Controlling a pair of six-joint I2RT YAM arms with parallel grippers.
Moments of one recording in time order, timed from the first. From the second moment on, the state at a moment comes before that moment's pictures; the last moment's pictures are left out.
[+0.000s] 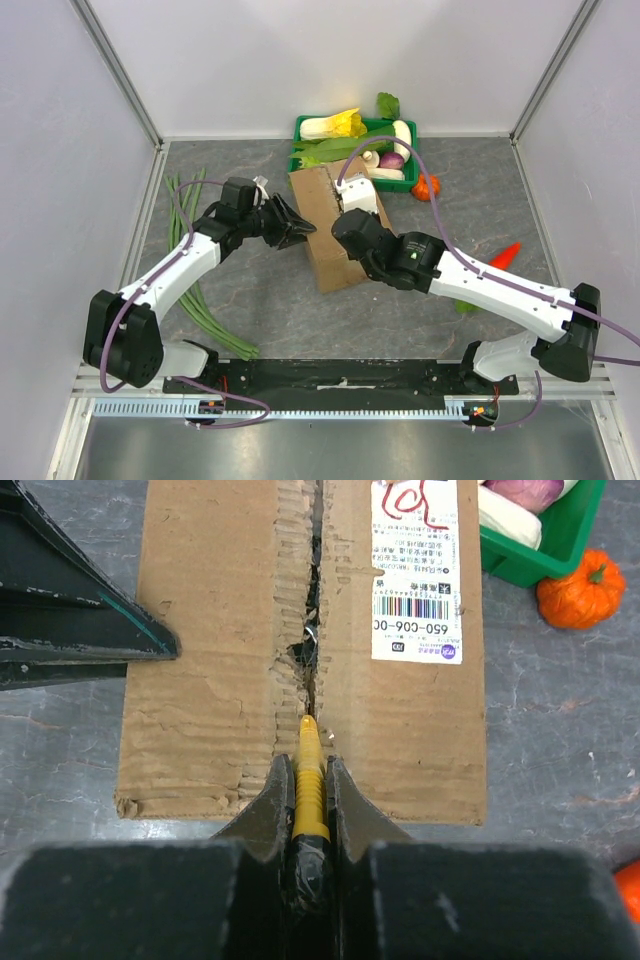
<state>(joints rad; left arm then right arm) -0.38 1.35 0.95 -0.28 0.48 -1.03 1.08 1.37 1.31 -0.63 0.70 0.39</state>
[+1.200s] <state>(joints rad) -0.40 1.28 0.90 -0.27 0.51 -0.98 1.08 1.31 1.36 -0.80 0.58 0.59</state>
